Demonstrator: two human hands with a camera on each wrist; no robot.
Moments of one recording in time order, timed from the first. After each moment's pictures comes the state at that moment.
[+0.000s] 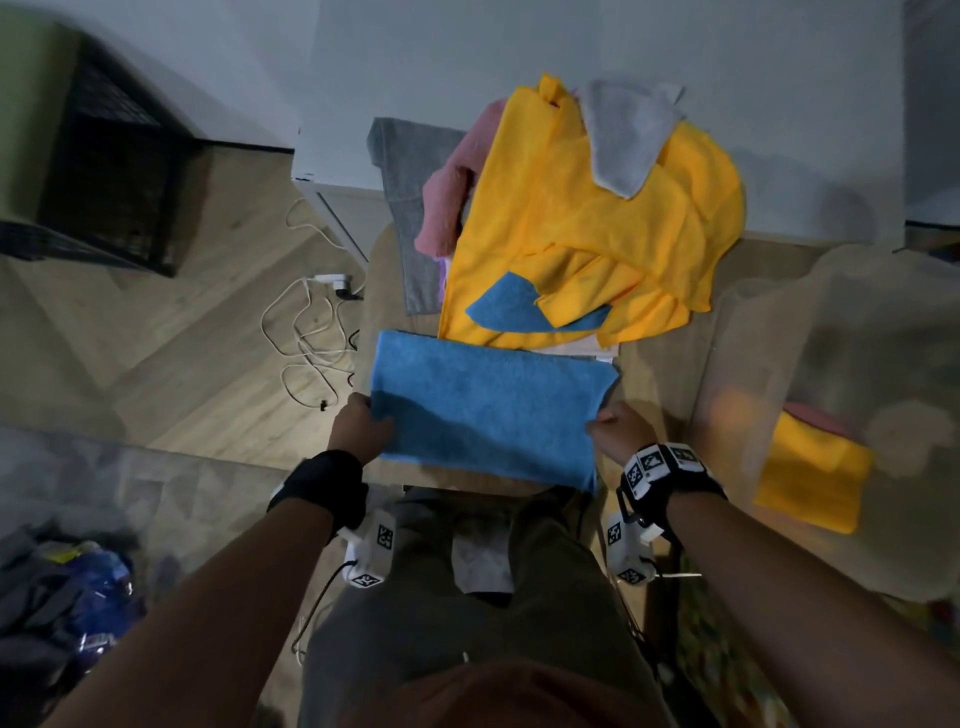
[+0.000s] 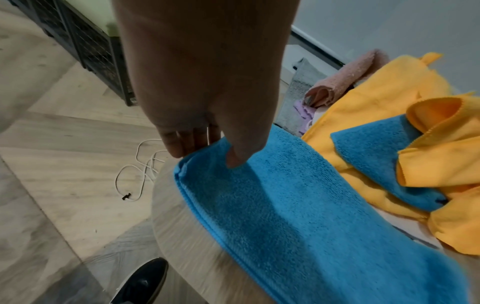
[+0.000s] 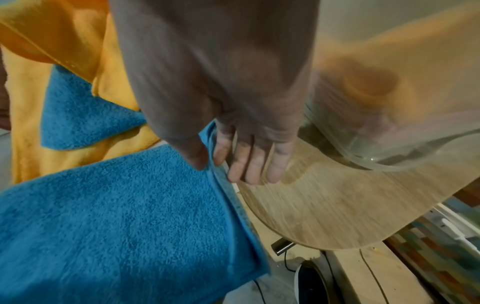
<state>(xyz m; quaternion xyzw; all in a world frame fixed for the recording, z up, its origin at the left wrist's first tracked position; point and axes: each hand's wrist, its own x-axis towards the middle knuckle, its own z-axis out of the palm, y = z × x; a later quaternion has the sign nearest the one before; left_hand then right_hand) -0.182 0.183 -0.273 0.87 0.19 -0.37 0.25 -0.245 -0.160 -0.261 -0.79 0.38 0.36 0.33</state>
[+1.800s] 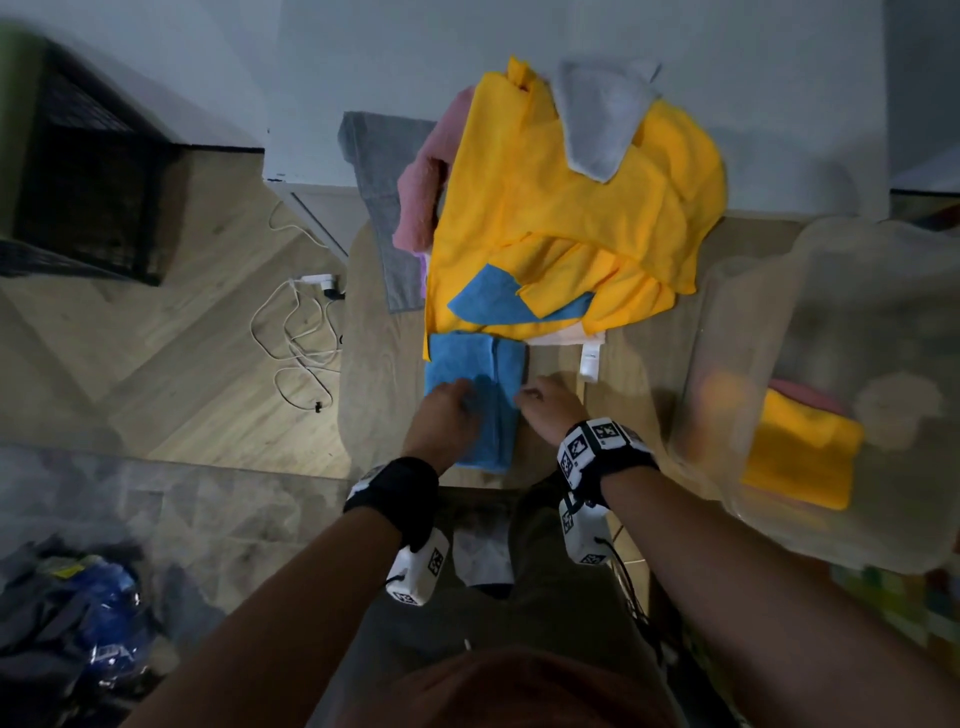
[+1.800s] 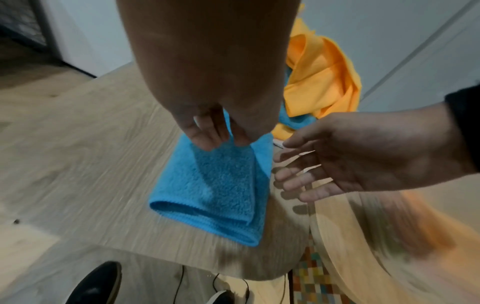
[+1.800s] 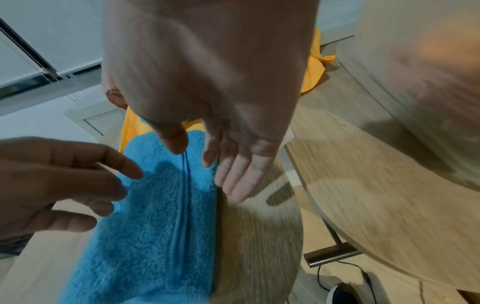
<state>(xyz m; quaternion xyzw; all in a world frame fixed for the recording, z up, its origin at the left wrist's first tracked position) -0.202 0.077 -0.263 0.90 -0.04 -0.30 0.32 -0.218 -0.098 -0.257 -0.79 0.28 0.36 0.40</state>
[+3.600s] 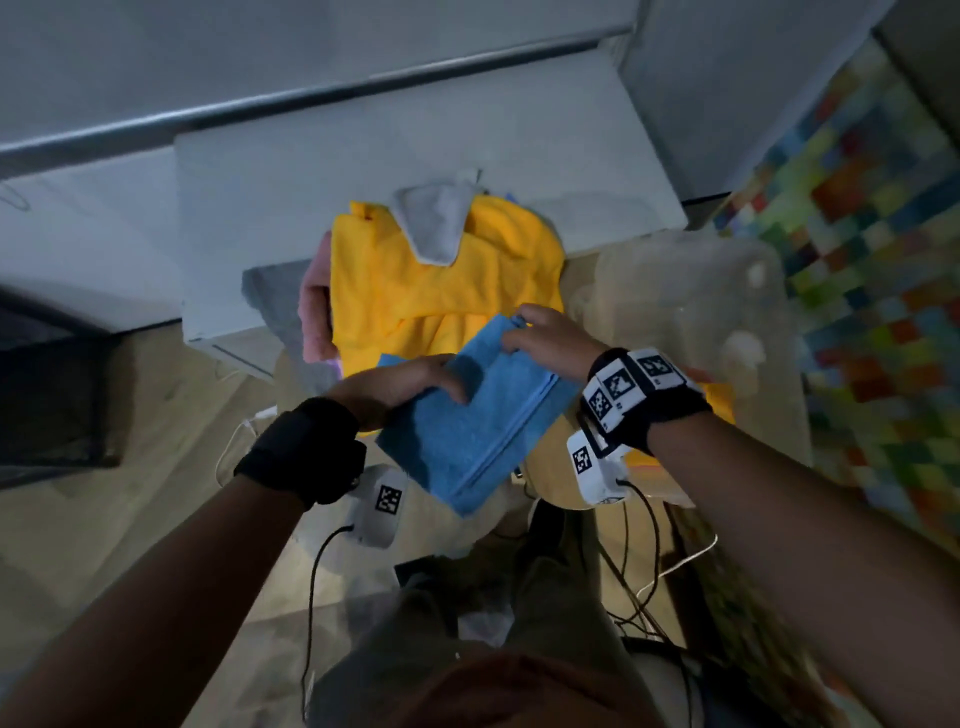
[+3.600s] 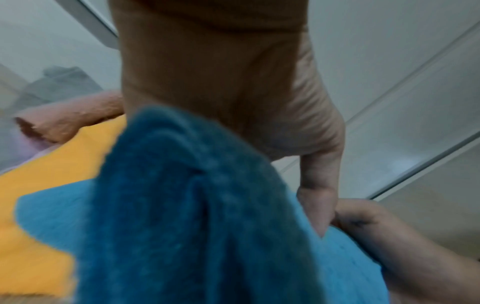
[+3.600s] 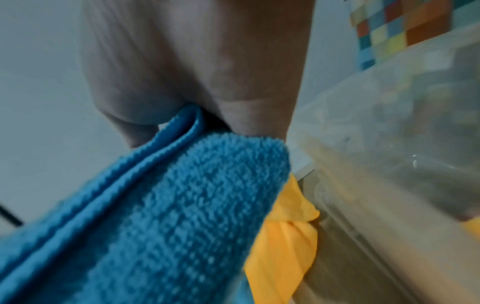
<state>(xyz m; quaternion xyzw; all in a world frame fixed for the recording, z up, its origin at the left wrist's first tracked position) -0.117 -0.027 -0.060 0.67 -0.06 -0.63 0.40 -0.181 -0.221 -0.092 -0.77 0.28 0.18 0.55</state>
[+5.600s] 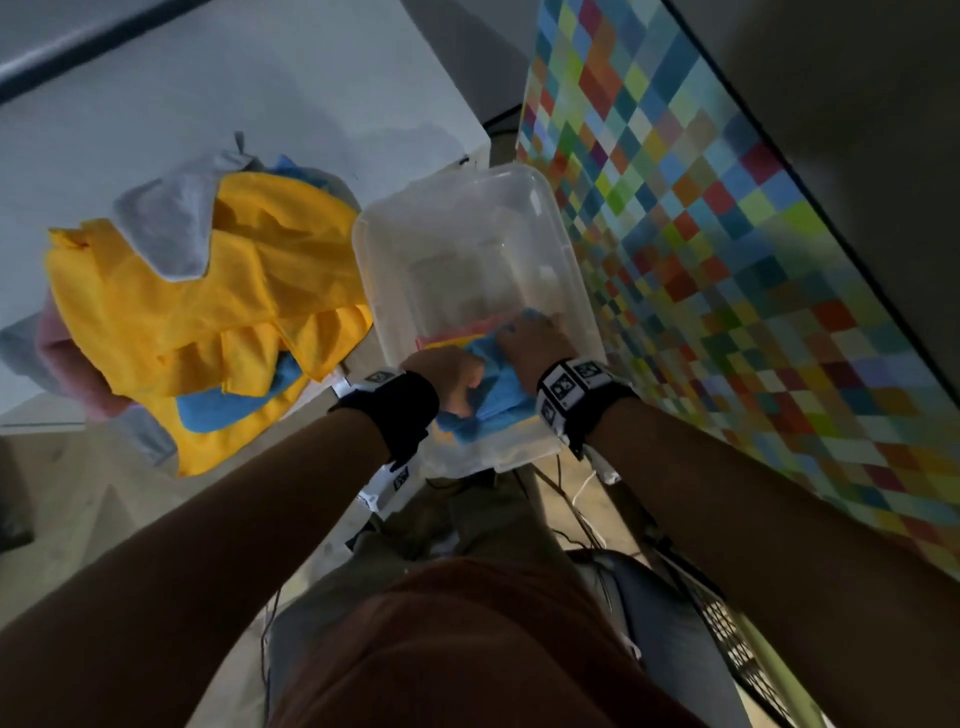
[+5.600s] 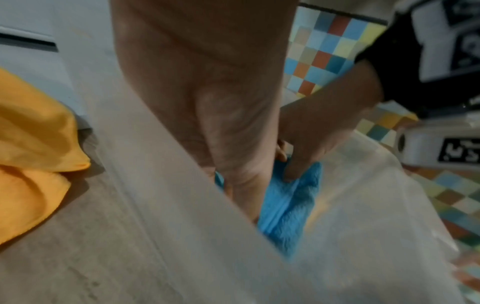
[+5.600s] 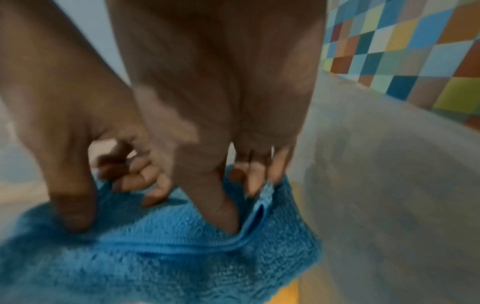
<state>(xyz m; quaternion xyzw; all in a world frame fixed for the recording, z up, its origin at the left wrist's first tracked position) -0.235 -0.276 -0.167 0.70 -0.56 -0.42 -0.11 -0.340 -0.385 -0.164 -0.92 0.22 0.32 0.09</state>
